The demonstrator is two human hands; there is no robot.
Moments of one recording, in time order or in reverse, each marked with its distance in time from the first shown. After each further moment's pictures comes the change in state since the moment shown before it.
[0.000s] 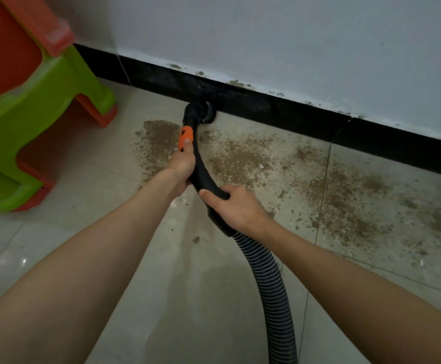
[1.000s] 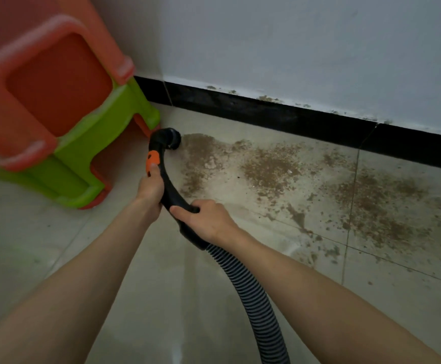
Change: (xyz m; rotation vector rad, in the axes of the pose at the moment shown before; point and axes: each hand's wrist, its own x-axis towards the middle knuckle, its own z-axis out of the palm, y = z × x) left_hand -0.032 -0.033 -0.119 -0.081 0.318 -0.002; right_hand -0.027 -0.061 0.078 0.081 -0.171 -0.111
